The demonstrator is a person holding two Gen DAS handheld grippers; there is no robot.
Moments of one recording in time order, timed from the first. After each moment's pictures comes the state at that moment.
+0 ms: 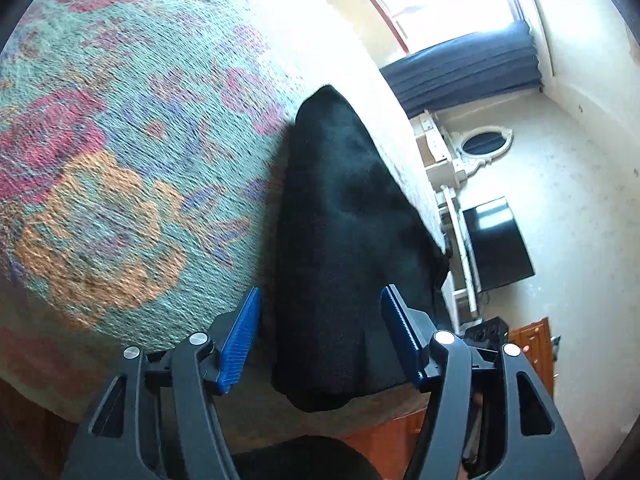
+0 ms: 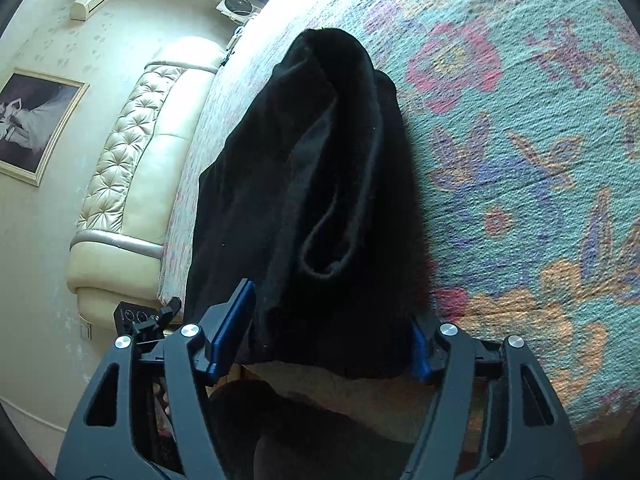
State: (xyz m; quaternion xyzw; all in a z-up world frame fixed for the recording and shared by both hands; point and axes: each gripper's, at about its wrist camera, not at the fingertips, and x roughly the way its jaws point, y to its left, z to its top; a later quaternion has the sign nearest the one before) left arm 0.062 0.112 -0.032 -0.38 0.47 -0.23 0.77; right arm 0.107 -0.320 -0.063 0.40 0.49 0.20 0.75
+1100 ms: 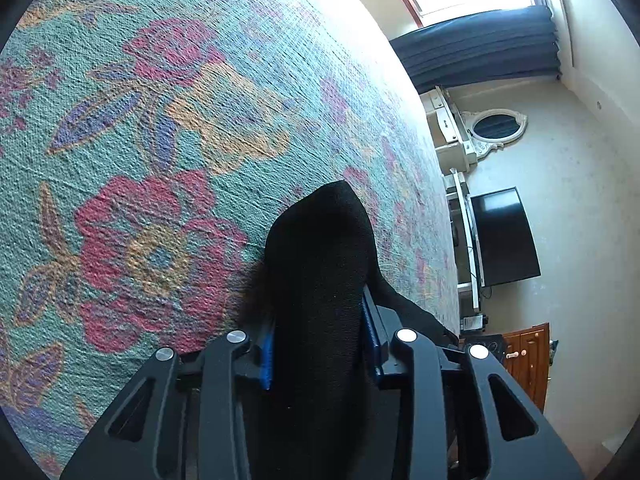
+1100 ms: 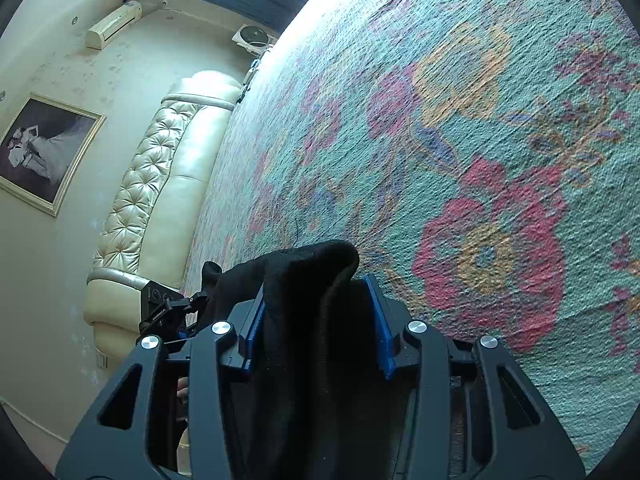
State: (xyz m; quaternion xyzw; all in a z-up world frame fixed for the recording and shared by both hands) left arm 0.190 0.093 -0.046 -0.35 0.53 -0.25 0.73; right arm 0.215 -0.364 -0.083 0.44 0.43 0.21 0.76
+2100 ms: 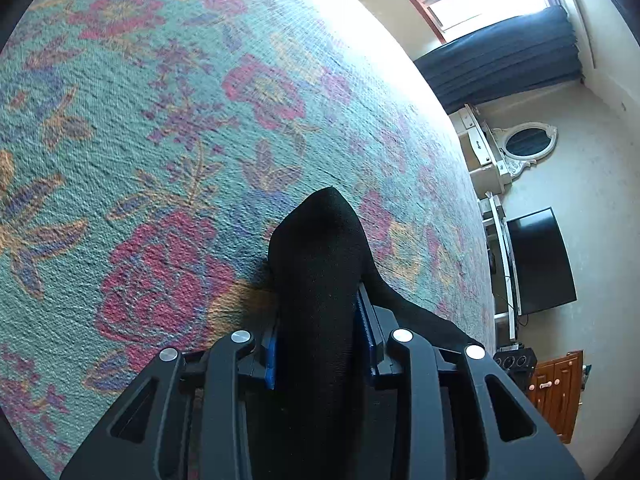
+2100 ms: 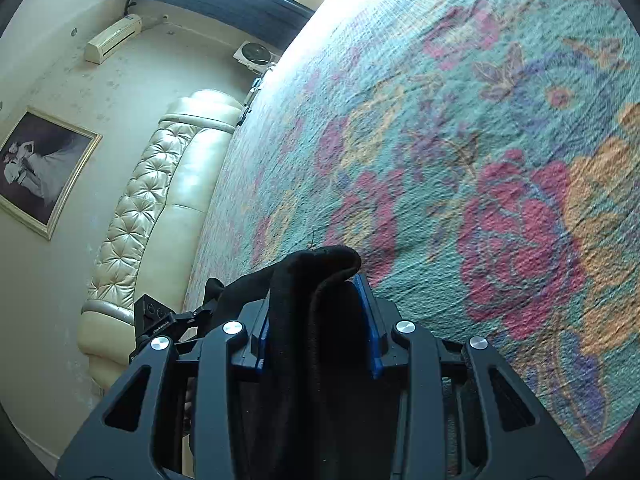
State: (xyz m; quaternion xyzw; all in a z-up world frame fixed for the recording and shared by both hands) left arm 0.291 0.091 -0.054 -0.32 0.52 -0.19 0.77; right arm 0.349 -0.331 -0.094 0.46 0.40 0.20 0.77
